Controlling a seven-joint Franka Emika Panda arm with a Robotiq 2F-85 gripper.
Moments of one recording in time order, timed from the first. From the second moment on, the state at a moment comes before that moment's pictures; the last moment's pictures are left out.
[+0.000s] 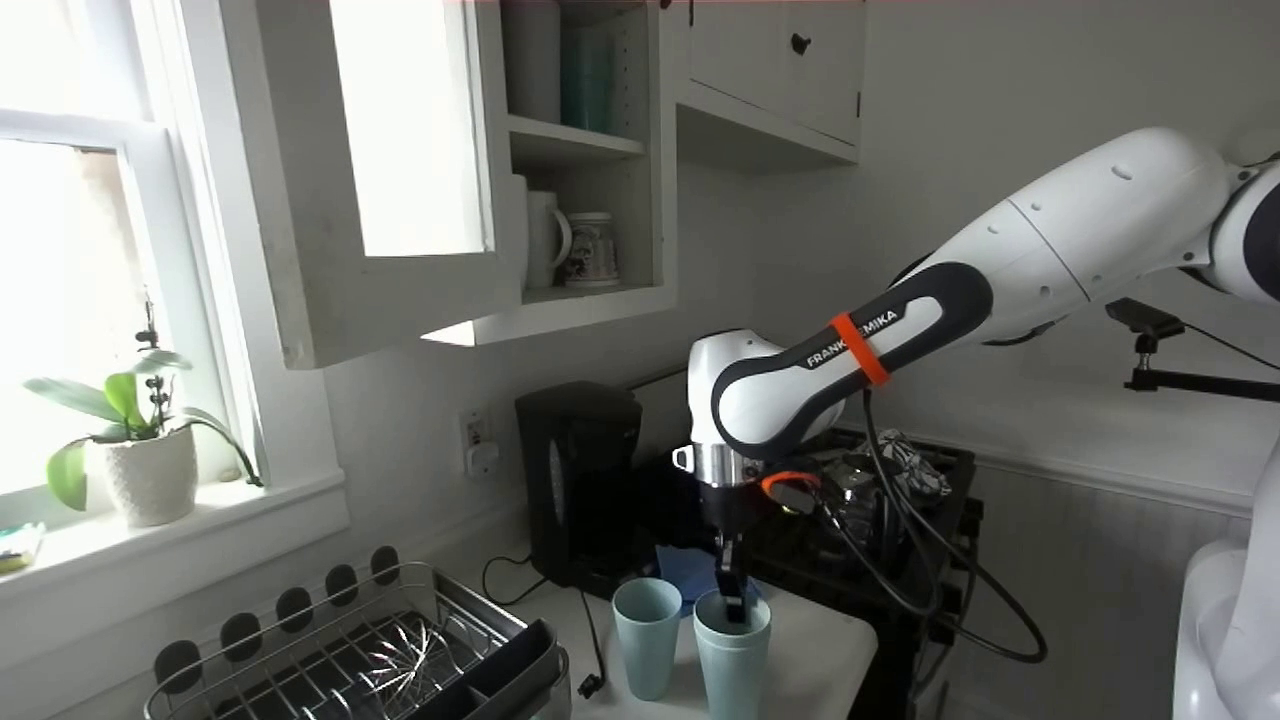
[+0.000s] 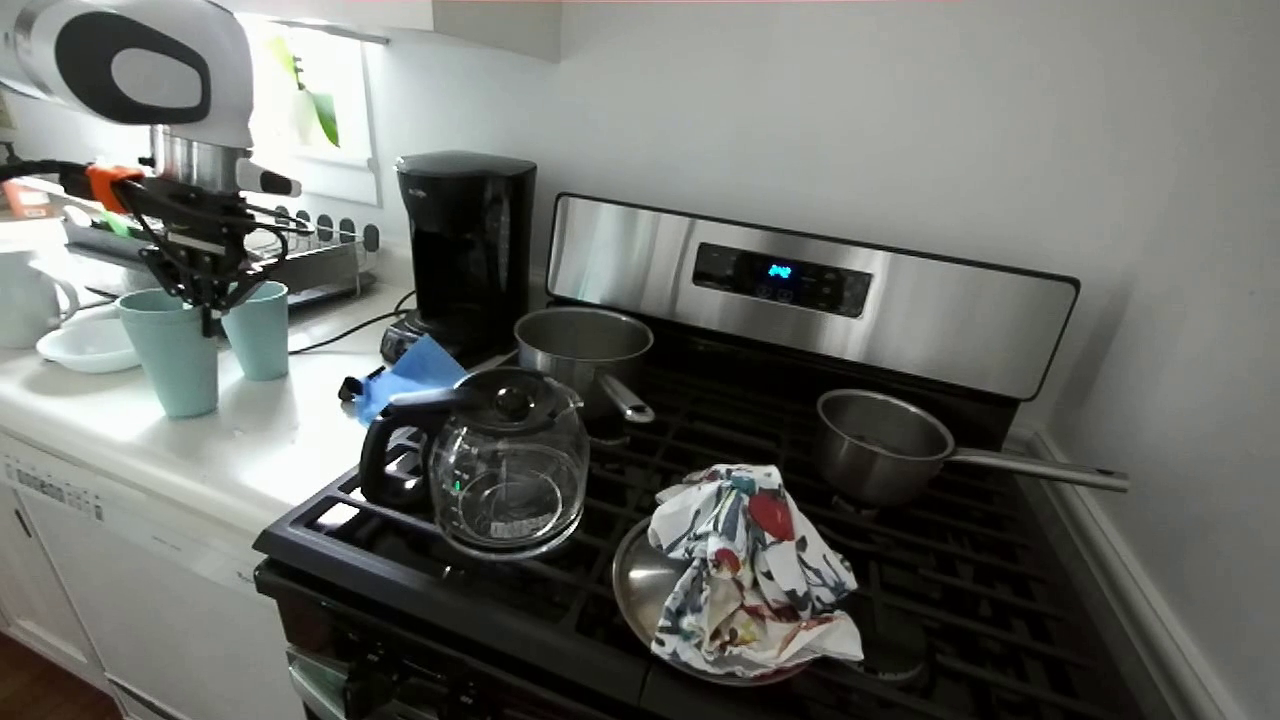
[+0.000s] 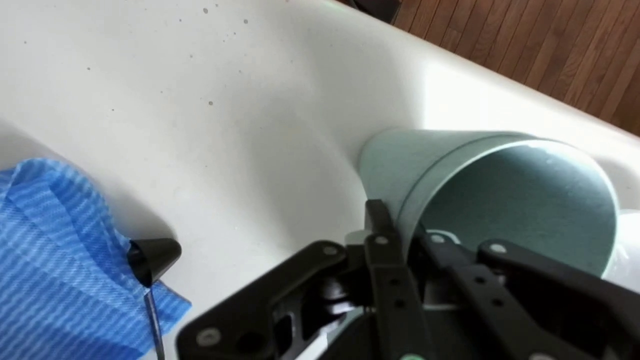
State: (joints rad) arm 0.17 -0.13 0.09 -2.33 0.14 2.09 -0.32
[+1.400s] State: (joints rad) arm 0.17 -0.48 -0.02 -2.29 0.22 2.04 -0.39
